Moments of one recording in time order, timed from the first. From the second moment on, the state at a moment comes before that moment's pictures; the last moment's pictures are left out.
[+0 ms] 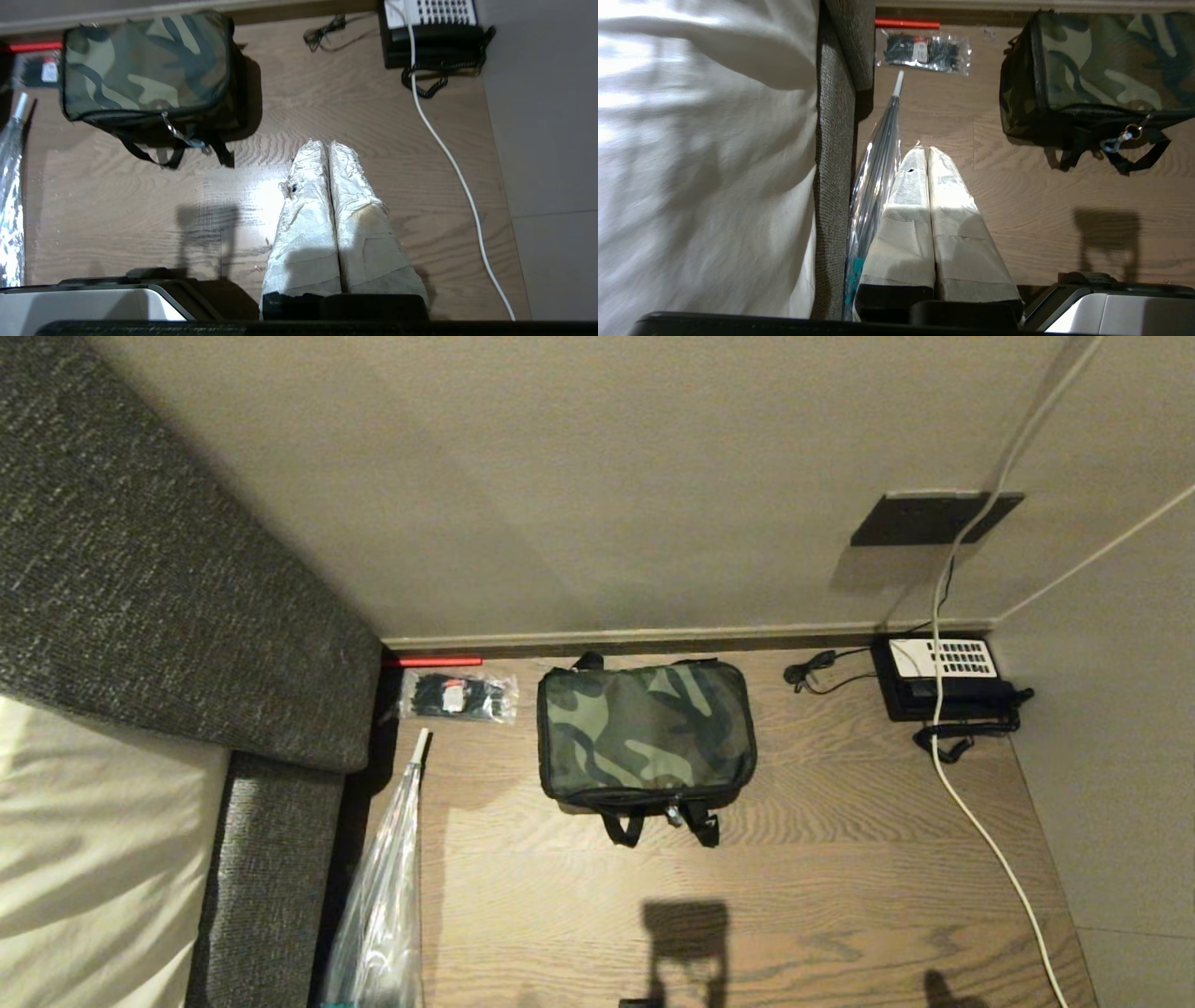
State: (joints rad) left arm 0.00 0.00 0.00 0.01 0.01 -0.01; right arm 0.00 0.01 0.00 -0.04 -0.01 0.05
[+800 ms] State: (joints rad) left arm 0.00 0.00 0.00 0.01 0.01 -0.01; right arm 0.00 0.01 0.00 -0.04 -0.01 0.05
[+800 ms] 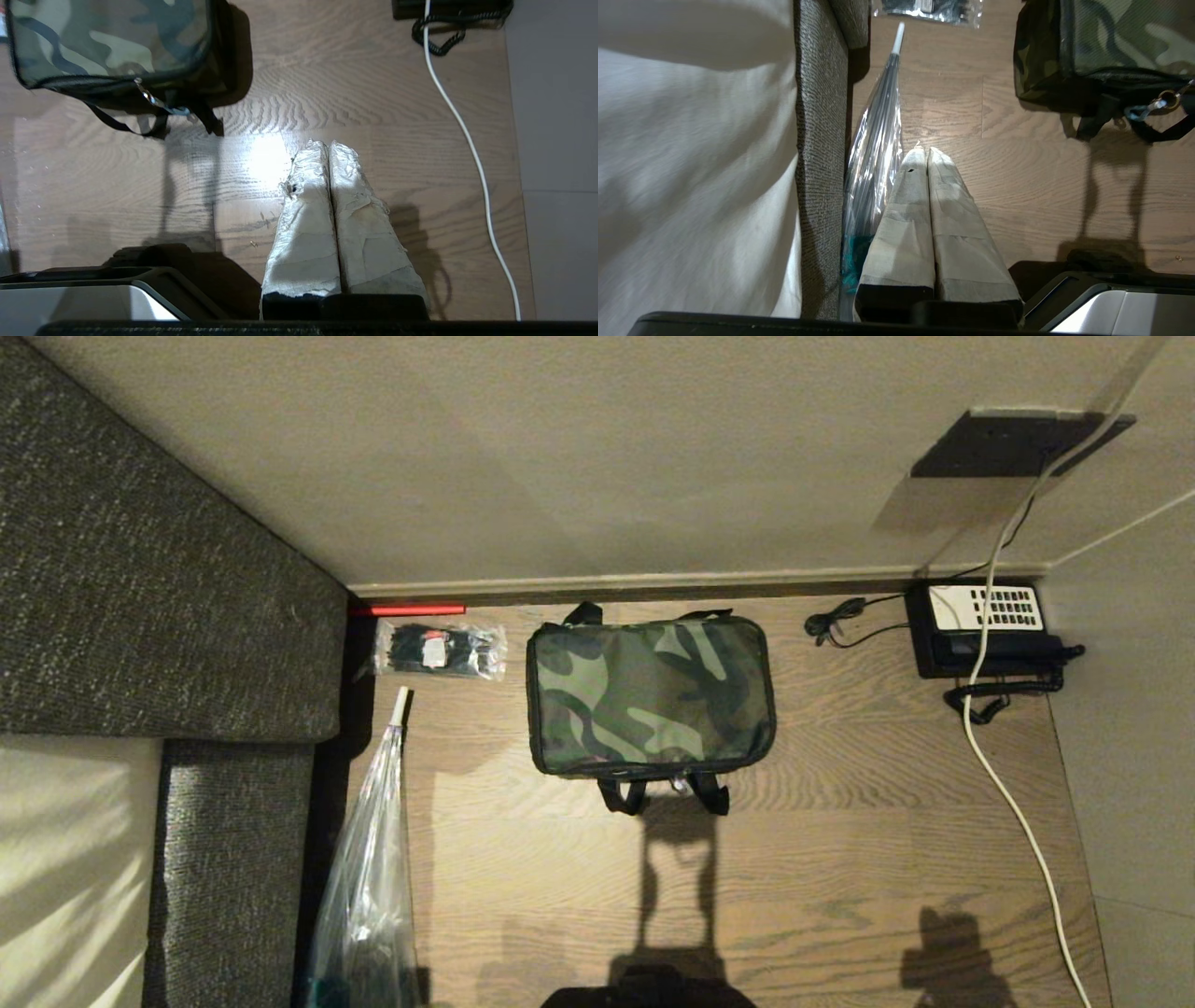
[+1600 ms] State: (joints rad) left arm 0.00 0.00 0.00 0.01 0.01 -0.01; right arm 0.00 0.01 -0.33 0.19 0.03 0.01
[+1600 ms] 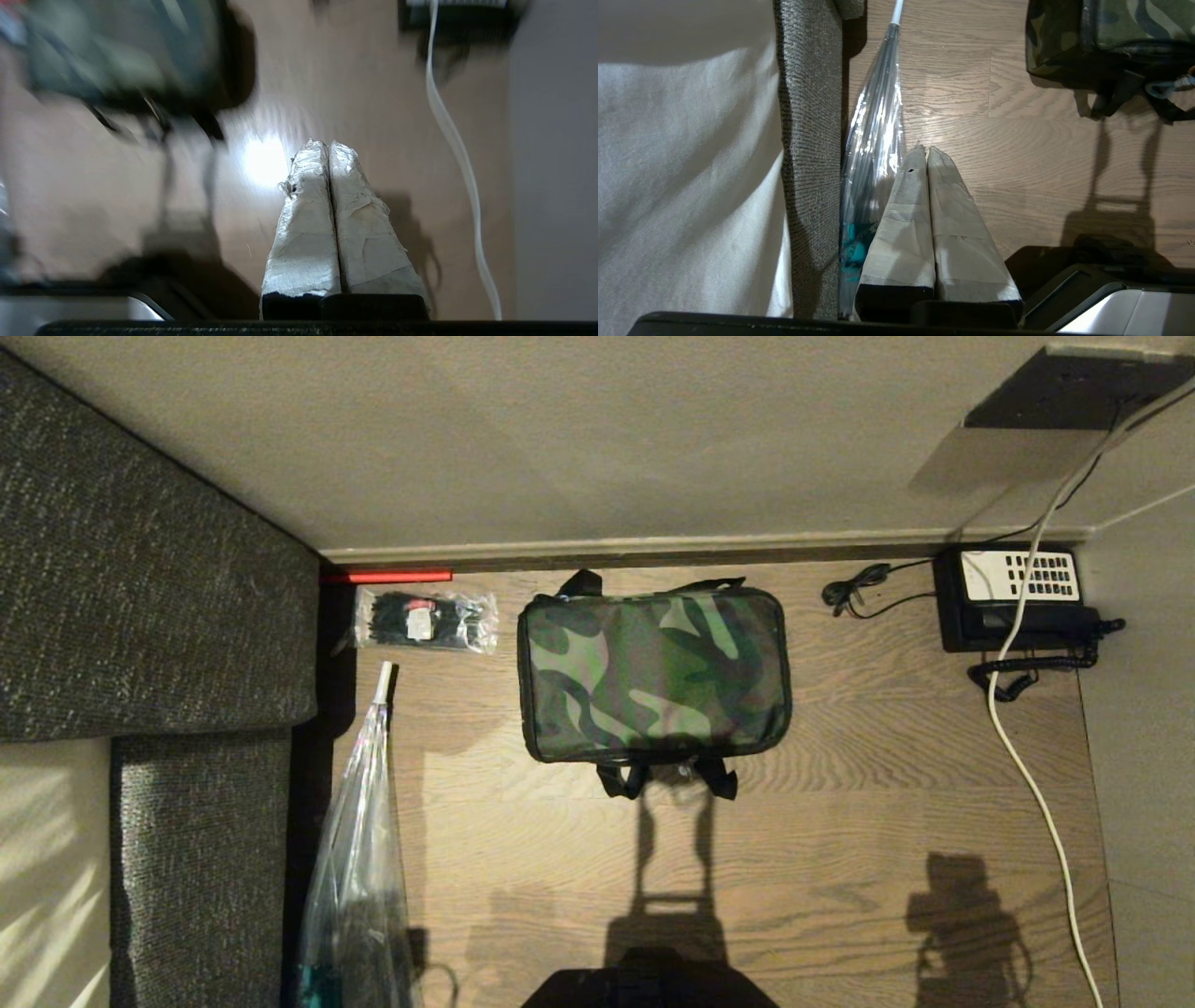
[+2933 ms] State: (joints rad) left arm 0.00 0.00 0.00 0.01 0.01 -0.01; right arm 0.22 1.41 -0.55 -0.29 0.09 0.32
